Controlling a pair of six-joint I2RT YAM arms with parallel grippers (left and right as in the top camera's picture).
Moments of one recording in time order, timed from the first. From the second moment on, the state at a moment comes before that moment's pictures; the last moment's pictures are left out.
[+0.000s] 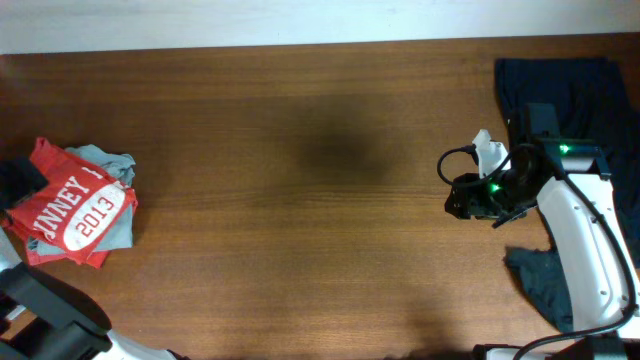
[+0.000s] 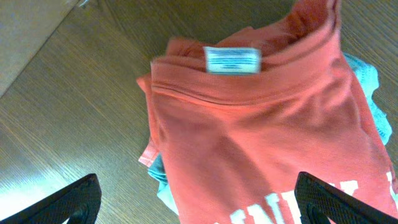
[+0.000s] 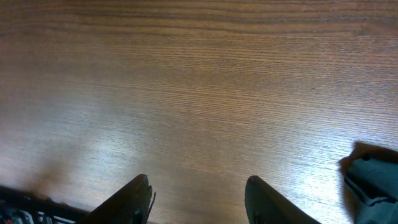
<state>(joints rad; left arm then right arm) 0.73 1.84 1.65 -0.94 -0.08 0.02 -0.08 1.46 1.28 -1.26 -0.29 -0.05</state>
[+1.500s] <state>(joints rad) -0.07 1.78 1.65 -1.15 0.18 0.06 -0.08 1.46 1.29 -1.04 -0.29 -0.08</state>
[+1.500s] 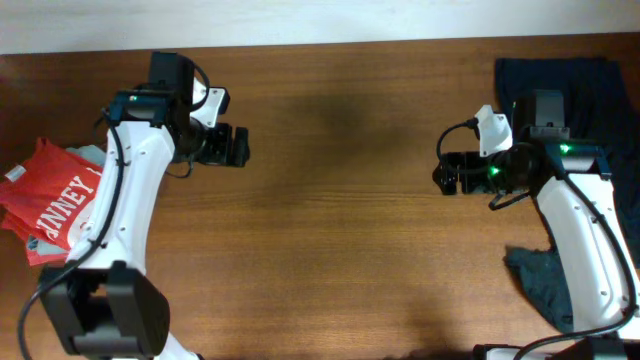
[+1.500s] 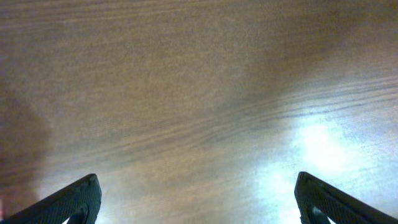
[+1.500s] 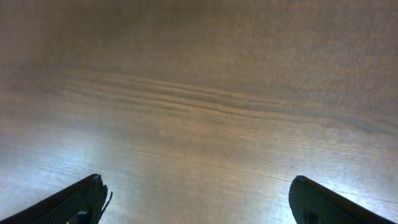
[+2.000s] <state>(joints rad) -0.07 0.95 1.13 -0.86 0.13 0.03 -0.08 0.67 0.96 -1.00 -0.15 0.00</state>
